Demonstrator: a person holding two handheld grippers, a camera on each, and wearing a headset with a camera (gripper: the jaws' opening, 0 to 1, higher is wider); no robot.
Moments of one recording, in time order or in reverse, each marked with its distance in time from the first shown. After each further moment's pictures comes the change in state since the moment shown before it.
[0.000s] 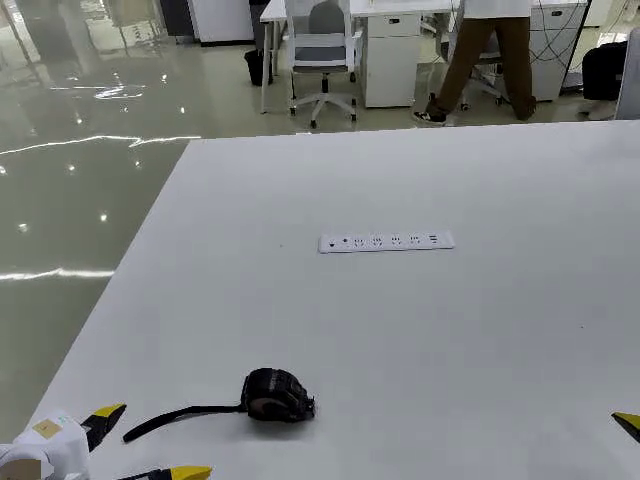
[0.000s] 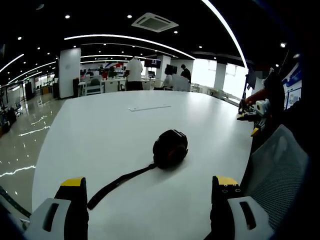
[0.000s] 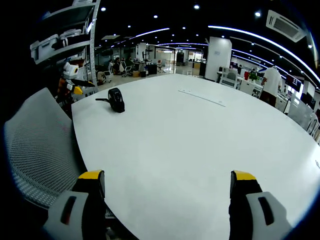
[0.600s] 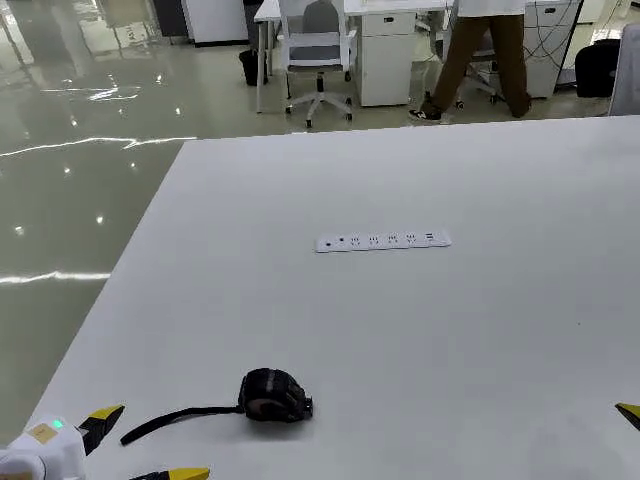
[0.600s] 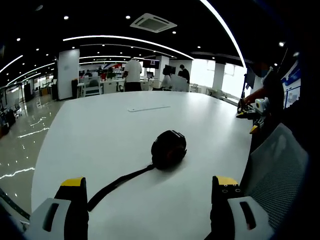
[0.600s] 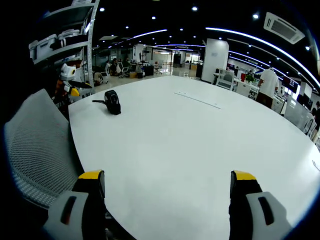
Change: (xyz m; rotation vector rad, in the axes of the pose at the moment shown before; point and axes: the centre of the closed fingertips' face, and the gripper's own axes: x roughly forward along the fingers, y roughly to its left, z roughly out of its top) left arm 0.004 -0.009 0.001 0.017 0.004 -0.017; right arm -0.004 -0.016 0.000 0.002 -0.014 -0.034
